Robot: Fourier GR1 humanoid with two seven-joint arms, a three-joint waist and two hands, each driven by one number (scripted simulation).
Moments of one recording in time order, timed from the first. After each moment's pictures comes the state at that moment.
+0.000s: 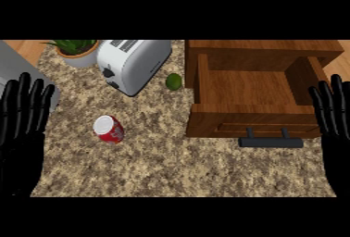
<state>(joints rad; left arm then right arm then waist) 0.00 0.07 0.01 -2.10 -0.01 0.00 0.01 0.02 -0.10 -0.01 -2.10 0.00 0.01 0.01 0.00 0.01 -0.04</state>
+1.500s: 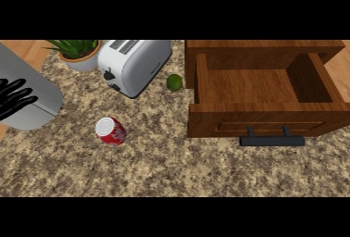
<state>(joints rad) -0.15 0.69 0.22 -1.53 0.86 -0.91 0.19 0.32 -0.14 -0.30 -2.13 -0.24 0.12 0.09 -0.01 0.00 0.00</state>
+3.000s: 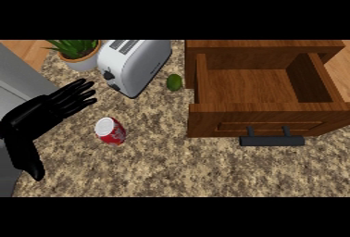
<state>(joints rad) -0.28 0.46 0.08 -1.36 0.78 -0.77 0.37 0.42 -0.12 -0.54 -2.15 -0.40 0.36 0.08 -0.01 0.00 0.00</state>
